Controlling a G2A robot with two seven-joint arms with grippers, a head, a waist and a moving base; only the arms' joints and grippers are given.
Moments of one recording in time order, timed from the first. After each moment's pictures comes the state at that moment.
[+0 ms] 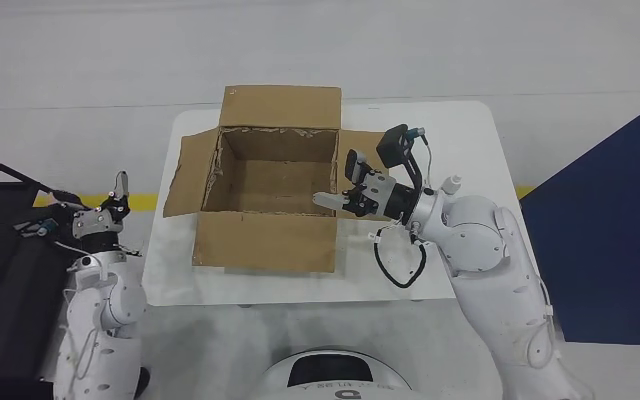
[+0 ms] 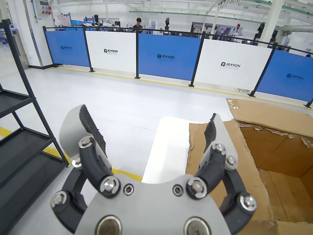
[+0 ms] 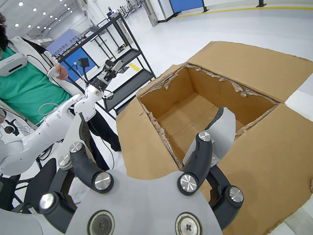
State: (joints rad) left arm 1.77 -1.31 -1.85 -1.76 1.11 0.03 0.30; right arm -1.34 -1.25 1.29 -1.98 -0.49 -0.37 0.75
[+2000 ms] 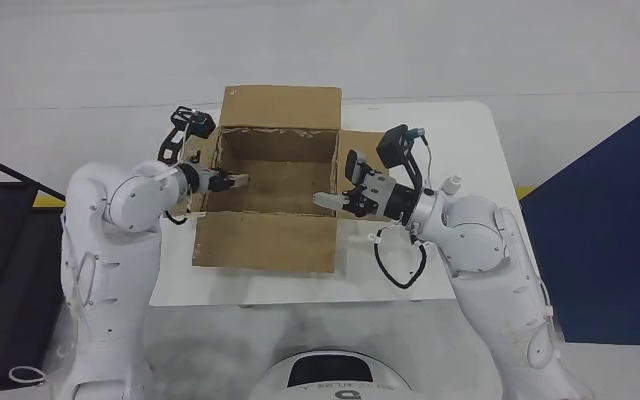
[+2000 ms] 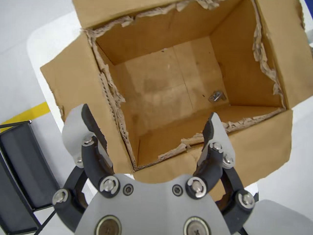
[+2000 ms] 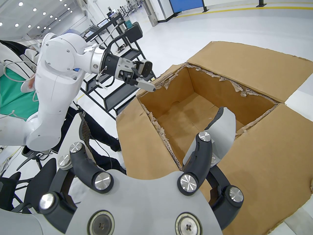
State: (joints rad) left arm 1.21 -1.26 -1.54 -1.92 0.99 -0.20 -1.41; right arm -1.34 -1.25 1.29 -1.98 -0.49 -0.37 0.75
